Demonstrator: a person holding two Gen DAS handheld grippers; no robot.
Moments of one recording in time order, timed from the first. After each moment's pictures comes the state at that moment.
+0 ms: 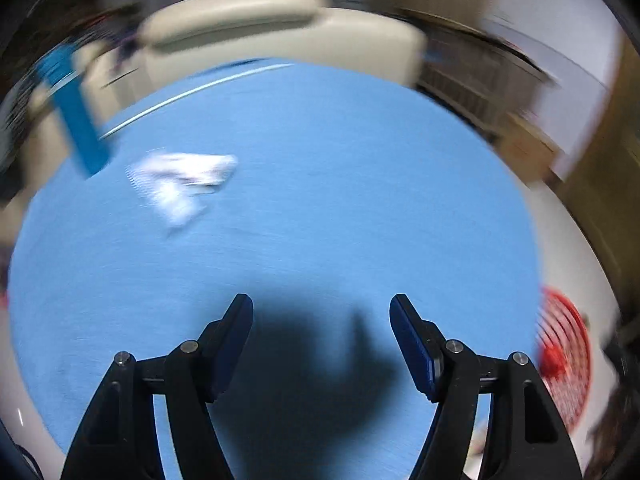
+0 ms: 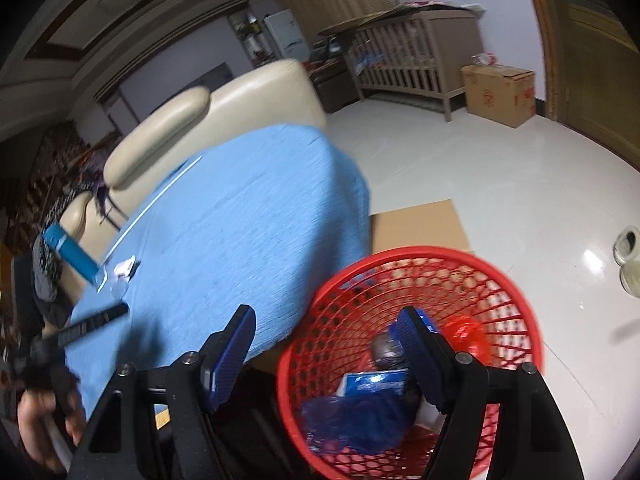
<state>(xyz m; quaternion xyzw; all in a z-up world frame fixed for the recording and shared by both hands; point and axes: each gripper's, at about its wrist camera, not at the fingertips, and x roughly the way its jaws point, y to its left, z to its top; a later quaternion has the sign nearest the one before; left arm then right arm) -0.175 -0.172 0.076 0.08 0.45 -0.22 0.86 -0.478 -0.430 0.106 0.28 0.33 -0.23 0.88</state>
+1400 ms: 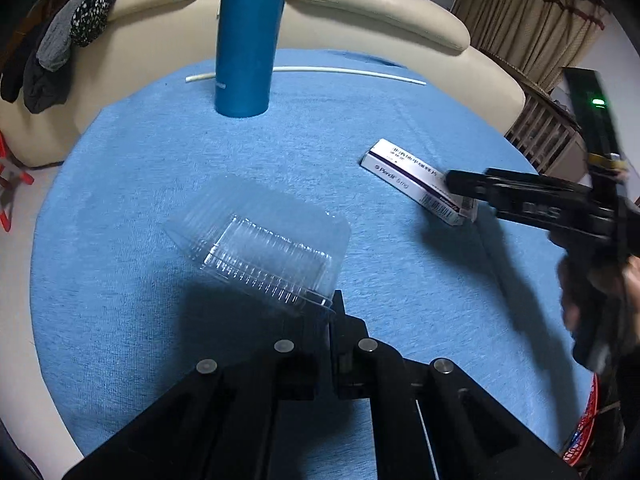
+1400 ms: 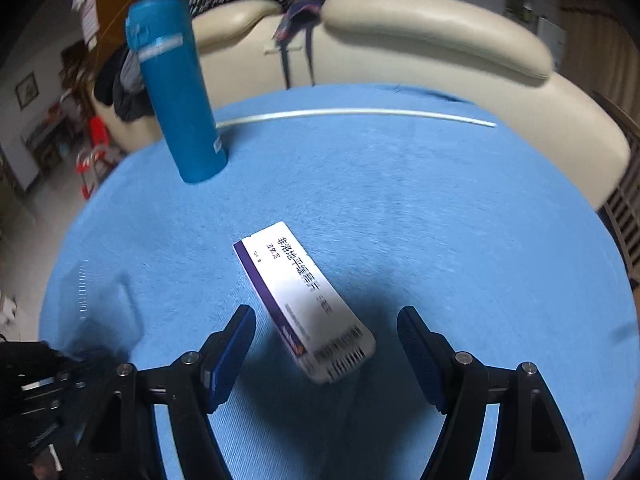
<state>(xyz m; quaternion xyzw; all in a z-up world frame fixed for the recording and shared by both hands) -0.059 0.010 0.039 -0.04 0.48 -0.18 0.86 -0.040 -0.195 0.088 -0.04 0.46 0.08 0.88</state>
